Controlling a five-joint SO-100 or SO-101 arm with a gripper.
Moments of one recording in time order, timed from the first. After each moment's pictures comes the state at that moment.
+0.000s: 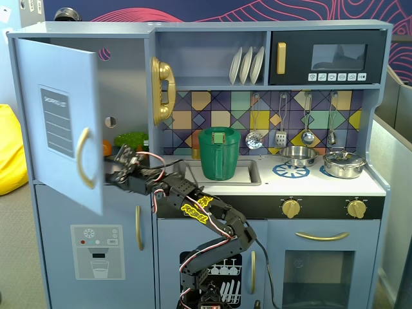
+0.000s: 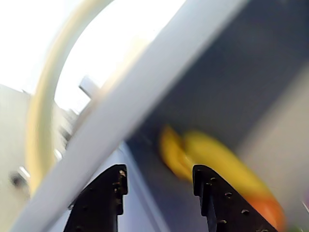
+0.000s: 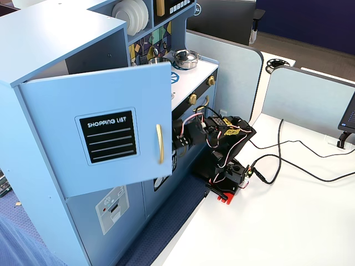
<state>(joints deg) -65.6 142.6 121.1 10.4 -132.7</state>
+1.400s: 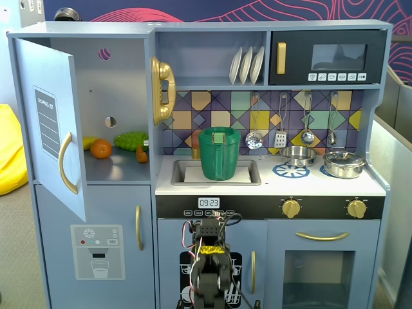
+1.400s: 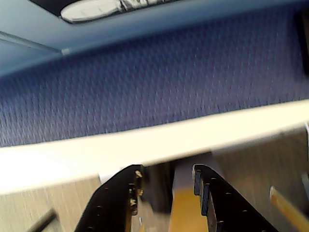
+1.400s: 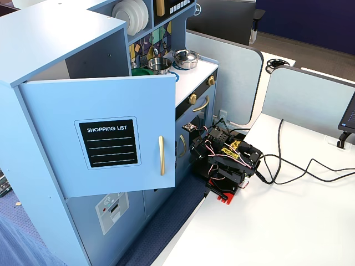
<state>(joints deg) 0.0 180.2 172.0 72.9 -82.1</state>
